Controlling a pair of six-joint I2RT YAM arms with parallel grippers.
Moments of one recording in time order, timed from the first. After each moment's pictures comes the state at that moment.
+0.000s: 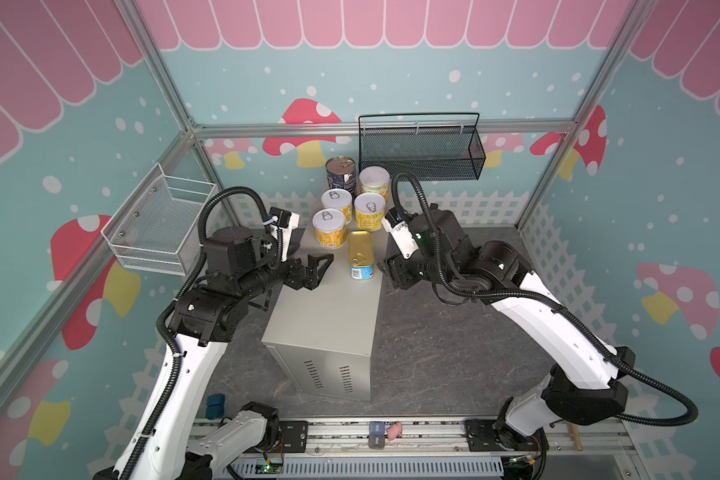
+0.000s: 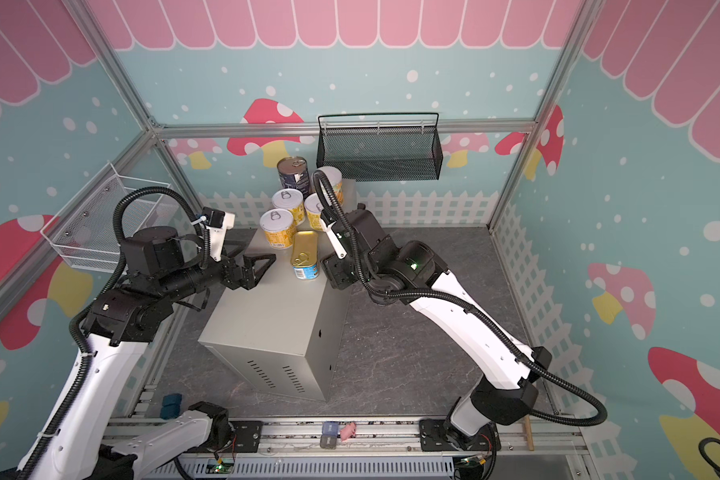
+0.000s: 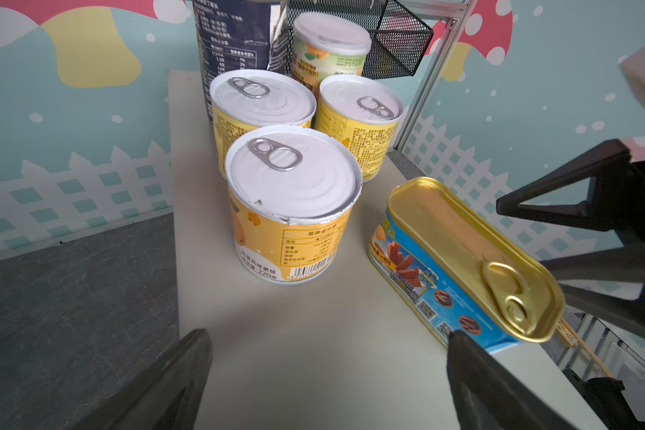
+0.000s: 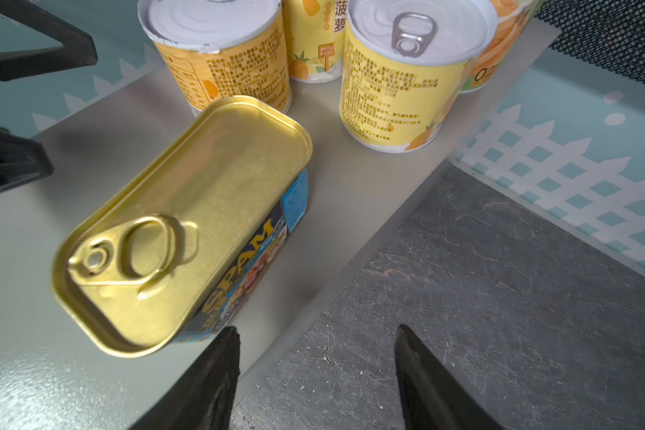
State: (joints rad) left arm -0.26 1.06 1.45 -0.77 0.35 -0.07; right arm 0.91 1.56 2.00 -1.09 0.21 0.14
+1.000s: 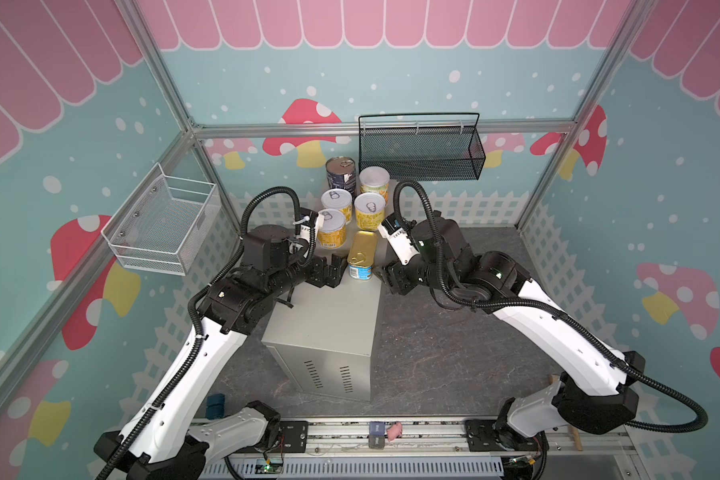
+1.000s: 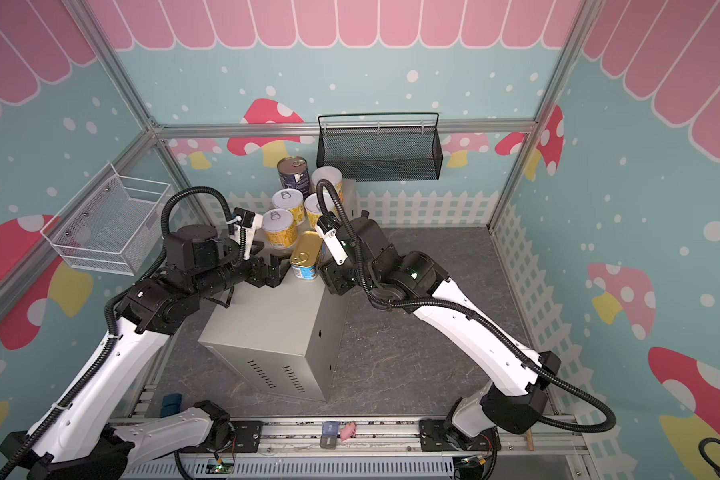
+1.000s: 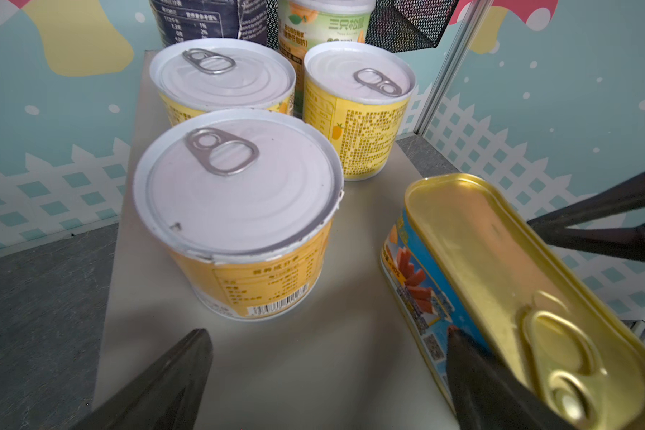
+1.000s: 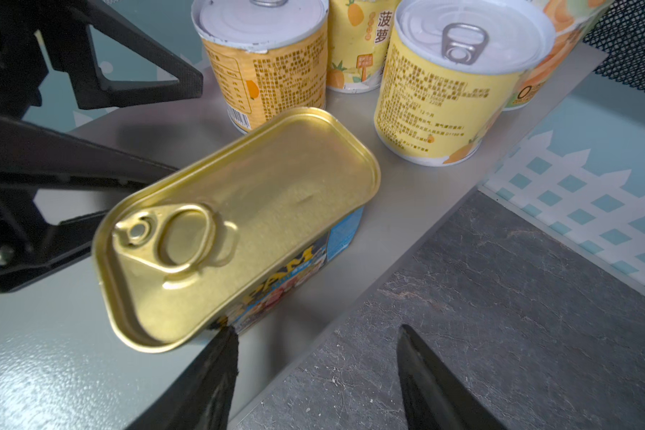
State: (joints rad) left arm -0.45 1.14 1.45 -0.73 0.11 -0.10; right arm 0.91 1.48 1.84 -0.93 0.14 0.08
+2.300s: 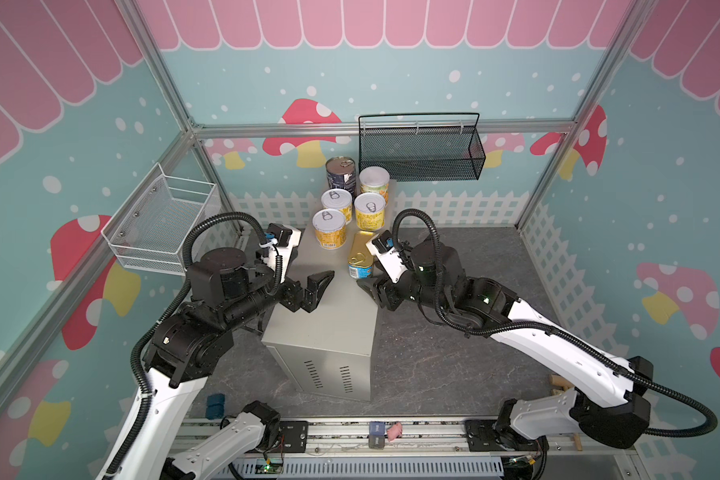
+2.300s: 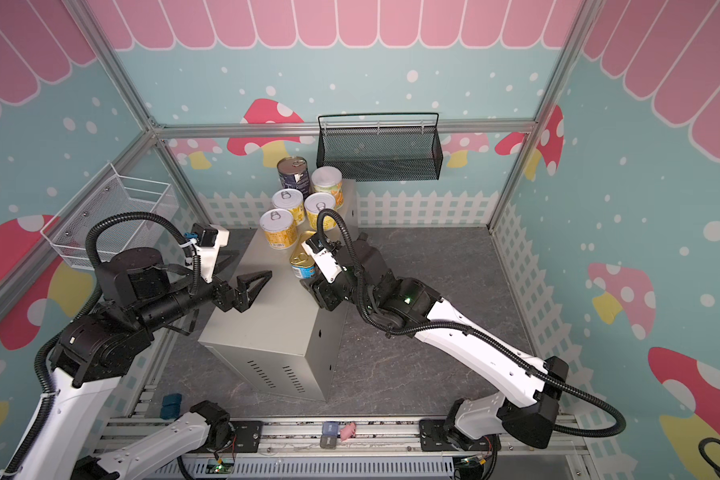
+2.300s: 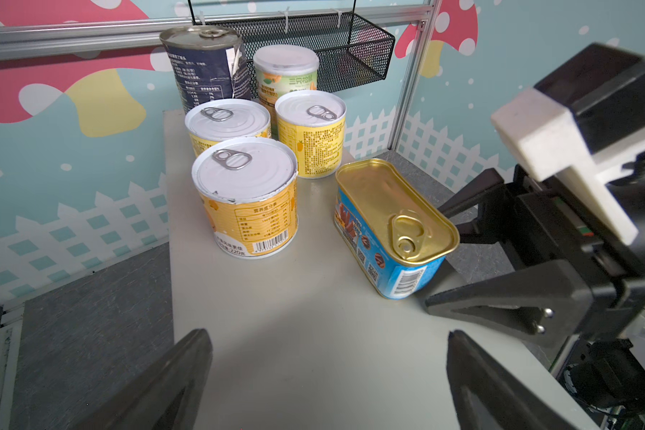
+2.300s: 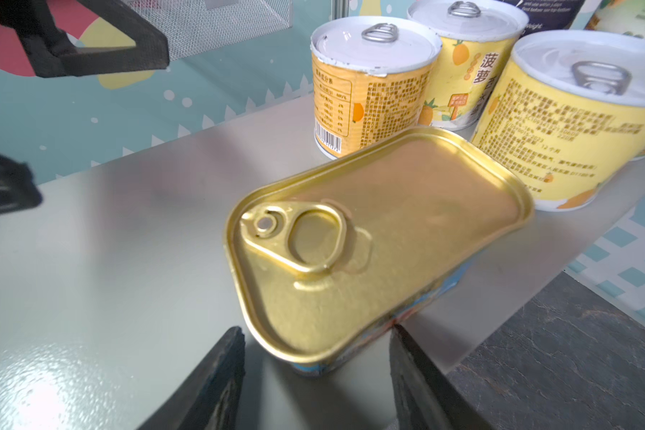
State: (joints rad) left arm -0.43 0.93 1.46 -0.85 0.19 0.00; right arm 0.97 1.37 1.51 -0.53 0.06 0.05
